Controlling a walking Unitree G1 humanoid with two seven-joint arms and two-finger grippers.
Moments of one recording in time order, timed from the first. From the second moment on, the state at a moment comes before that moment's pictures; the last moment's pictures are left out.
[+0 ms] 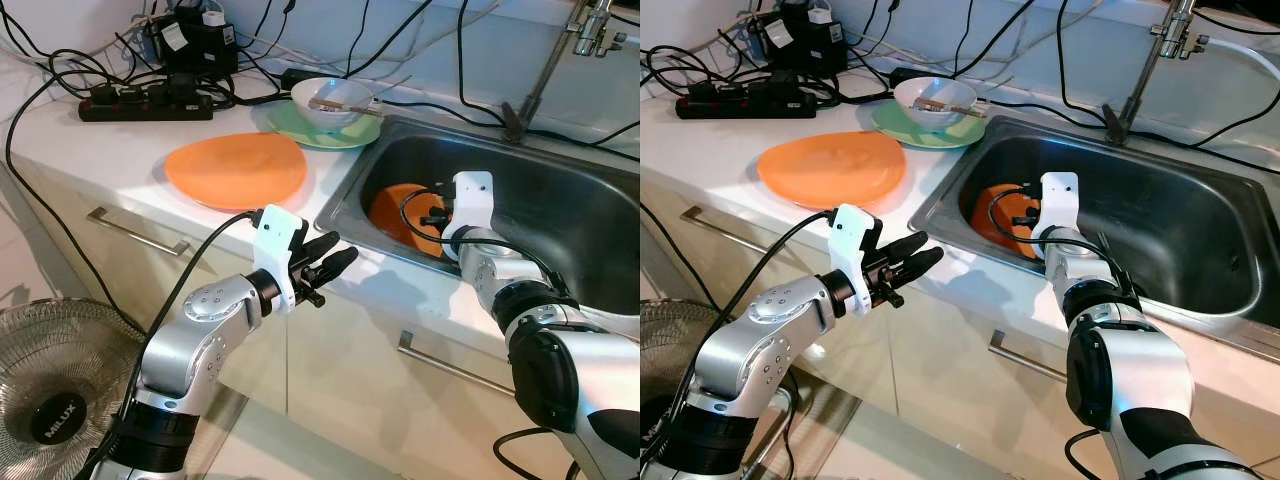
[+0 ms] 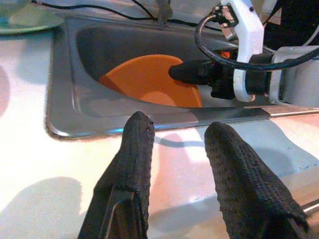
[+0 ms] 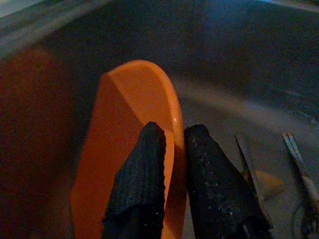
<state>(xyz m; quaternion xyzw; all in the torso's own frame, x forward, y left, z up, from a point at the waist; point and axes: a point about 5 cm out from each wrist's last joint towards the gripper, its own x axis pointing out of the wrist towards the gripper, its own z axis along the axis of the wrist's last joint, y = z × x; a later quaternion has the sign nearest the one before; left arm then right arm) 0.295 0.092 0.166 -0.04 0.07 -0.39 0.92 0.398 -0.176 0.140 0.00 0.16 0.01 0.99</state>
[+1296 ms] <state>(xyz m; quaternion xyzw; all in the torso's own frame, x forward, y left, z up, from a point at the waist) 0.295 0.092 0.165 -0.04 0.08 -0.39 0.92 0.399 -0.190 0.146 -0.04 0.14 -0.04 0.99</state>
